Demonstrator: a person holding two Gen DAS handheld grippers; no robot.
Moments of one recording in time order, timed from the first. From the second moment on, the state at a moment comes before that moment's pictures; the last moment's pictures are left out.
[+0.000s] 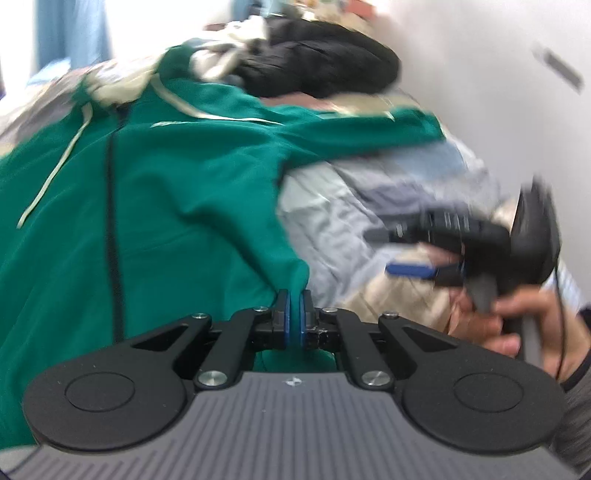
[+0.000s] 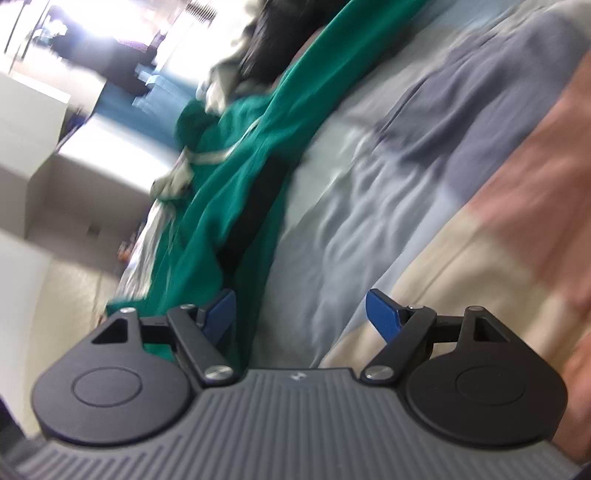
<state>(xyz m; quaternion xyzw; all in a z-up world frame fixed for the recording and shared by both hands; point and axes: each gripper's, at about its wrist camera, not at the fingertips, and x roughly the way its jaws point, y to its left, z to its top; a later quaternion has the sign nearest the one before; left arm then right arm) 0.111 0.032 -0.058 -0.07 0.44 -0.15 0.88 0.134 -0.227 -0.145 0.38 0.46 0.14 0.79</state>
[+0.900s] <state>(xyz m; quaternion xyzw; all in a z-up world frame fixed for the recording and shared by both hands) 0.087 0.084 -0.062 -0.16 0.44 -0.14 0.87 0.136 -0.108 -0.164 0.48 0.47 0.30 0.67</state>
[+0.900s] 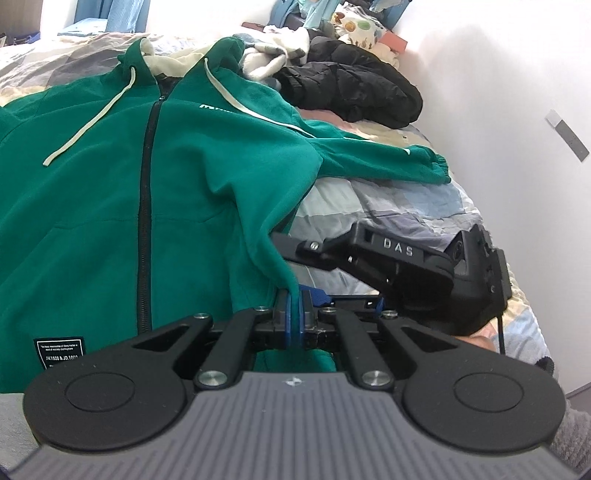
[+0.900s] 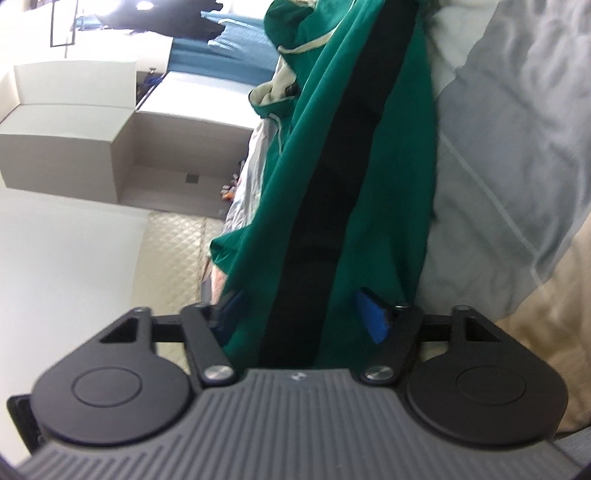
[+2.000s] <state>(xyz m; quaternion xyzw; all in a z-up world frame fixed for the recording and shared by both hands) 0.118 -0.034 -0.130 -0.09 0.53 -0.19 0.82 0.079 -0.193 -0.134 0.35 0.45 0.14 0.81</state>
